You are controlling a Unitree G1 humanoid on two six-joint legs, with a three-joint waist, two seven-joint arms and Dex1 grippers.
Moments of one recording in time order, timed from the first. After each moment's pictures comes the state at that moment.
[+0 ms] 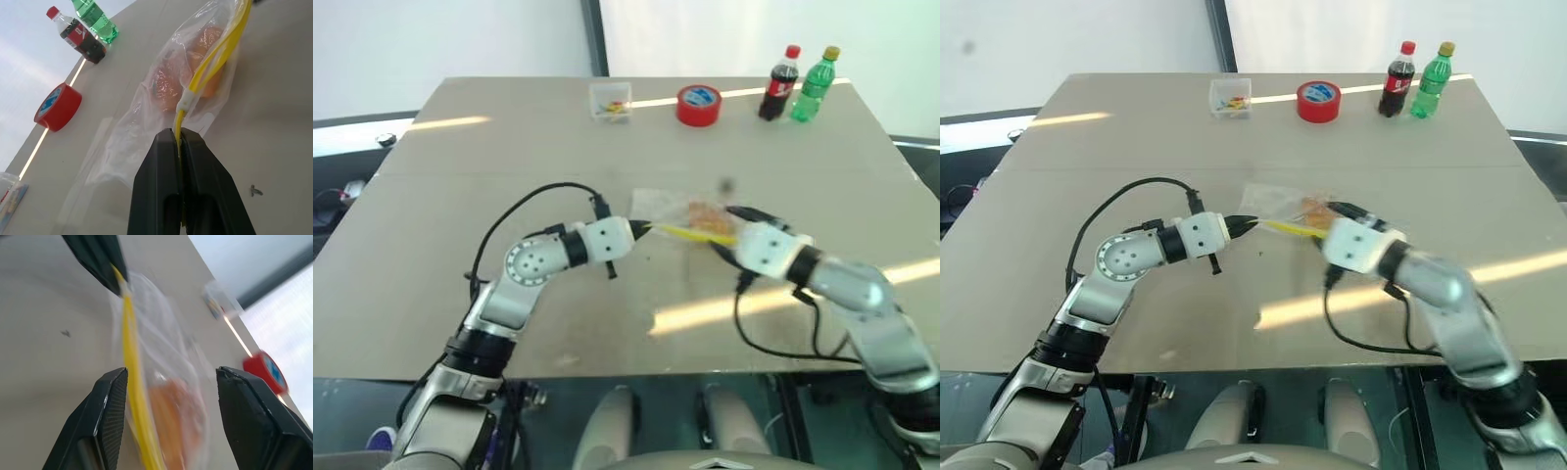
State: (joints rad) left arm -0.44 0.57 -0.21 0.01 0.07 -0.17 -0.78; right arm -0.33 -0.55 0.31 -0.45 -0.21 0.28 0.64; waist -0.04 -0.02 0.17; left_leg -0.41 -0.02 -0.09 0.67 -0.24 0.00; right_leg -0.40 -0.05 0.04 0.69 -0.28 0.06
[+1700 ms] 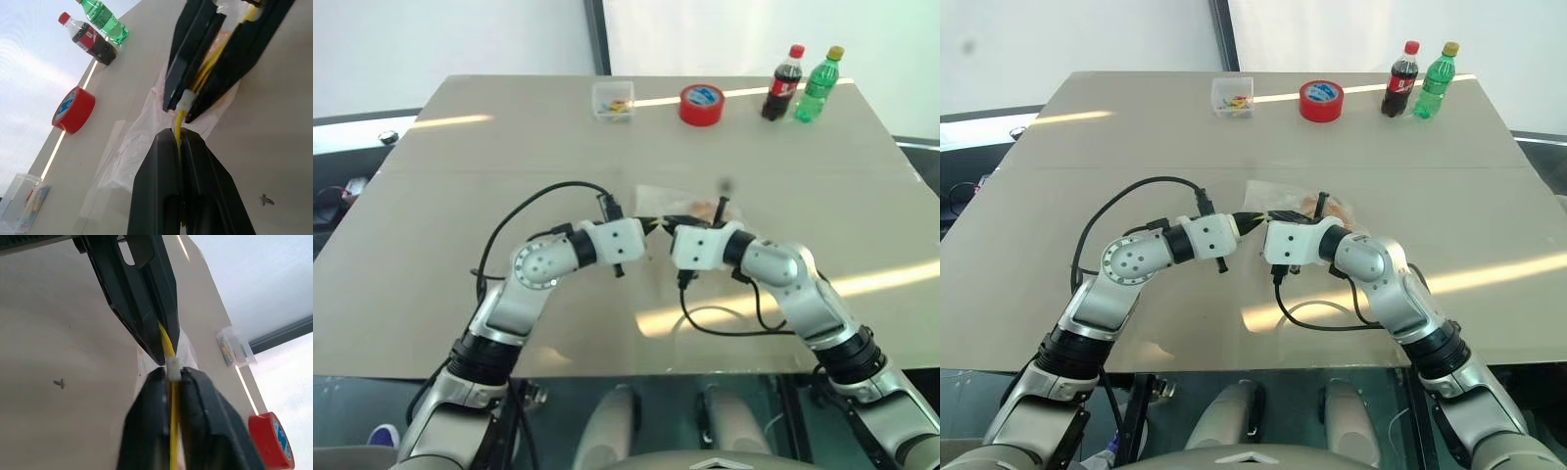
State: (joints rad) left arm -0.42 0.55 -0.21 -0.11 0.16 -0.09 -0.74; right arm -0.50 -0.41 0.41 -0.22 -0.39 0.10 0.63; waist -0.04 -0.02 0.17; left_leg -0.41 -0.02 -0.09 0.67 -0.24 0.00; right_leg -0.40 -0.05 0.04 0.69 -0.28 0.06
